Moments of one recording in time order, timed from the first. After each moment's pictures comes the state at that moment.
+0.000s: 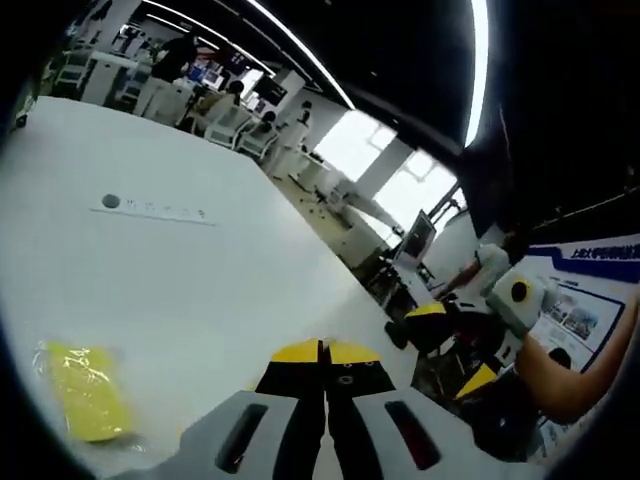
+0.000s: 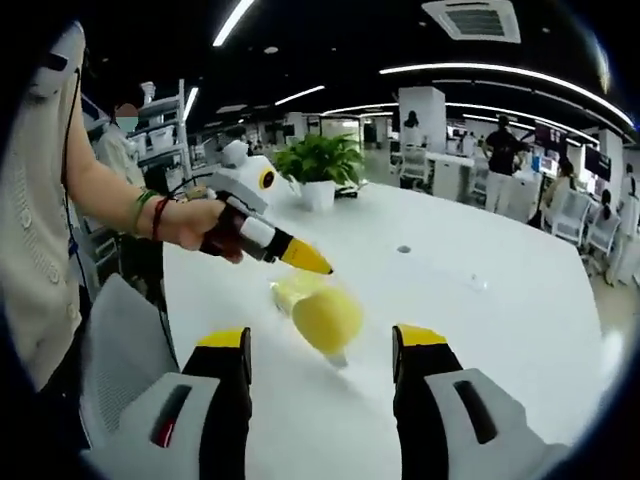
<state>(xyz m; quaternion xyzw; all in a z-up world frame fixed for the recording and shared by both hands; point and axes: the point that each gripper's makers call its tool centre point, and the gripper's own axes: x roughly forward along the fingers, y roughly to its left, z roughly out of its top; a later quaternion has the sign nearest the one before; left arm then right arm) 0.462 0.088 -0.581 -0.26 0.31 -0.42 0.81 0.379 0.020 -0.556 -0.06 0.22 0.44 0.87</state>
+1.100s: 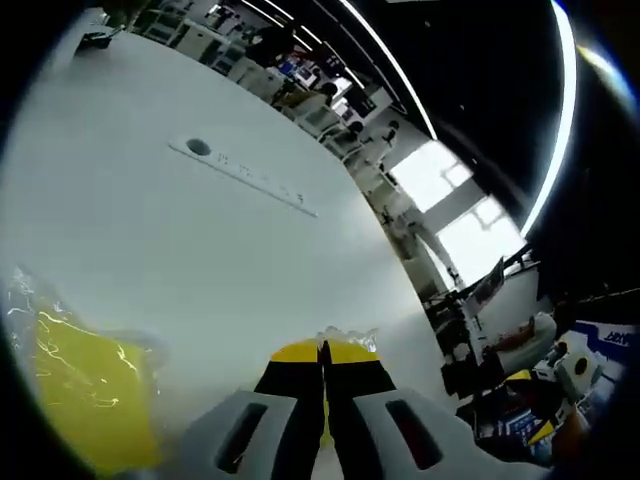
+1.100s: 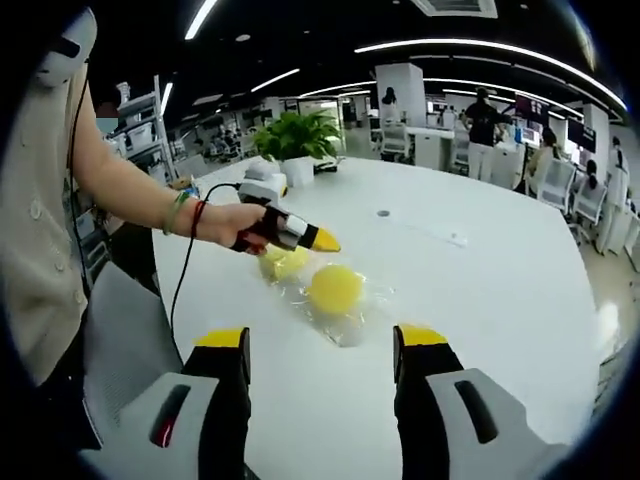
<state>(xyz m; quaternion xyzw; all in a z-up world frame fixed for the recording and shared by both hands) 0.536 0.121 -0.681 -0.32 0.36 -0.26 0.83 0.371 -0.021 -0.582 -0.06 0.27 0.41 0.87</state>
